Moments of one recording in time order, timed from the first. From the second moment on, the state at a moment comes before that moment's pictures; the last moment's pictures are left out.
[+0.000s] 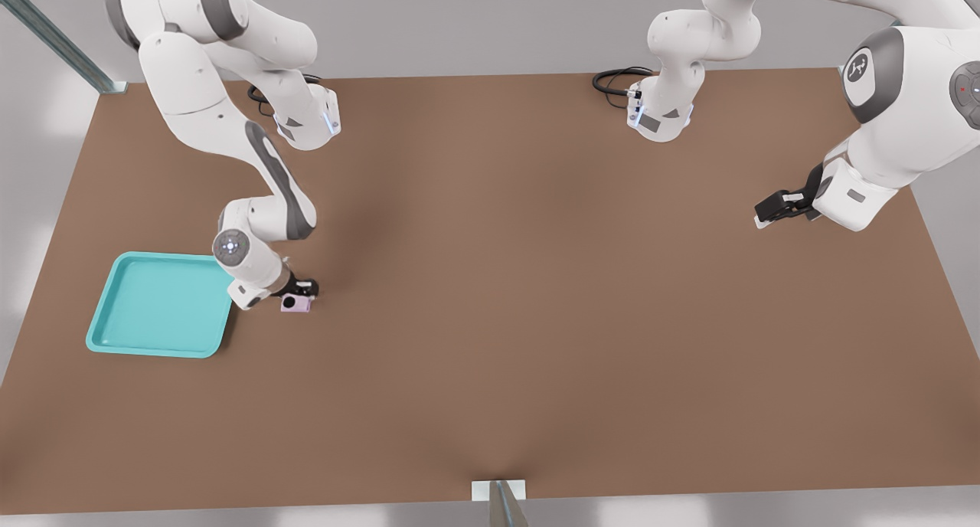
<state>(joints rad) -0.05 0.35 0.09 -2.28 -0.04 2.63 0.13</state>
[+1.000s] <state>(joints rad) 0.16 0.11 0.05 -1.44 -0.09 1.74 -0.09</state>
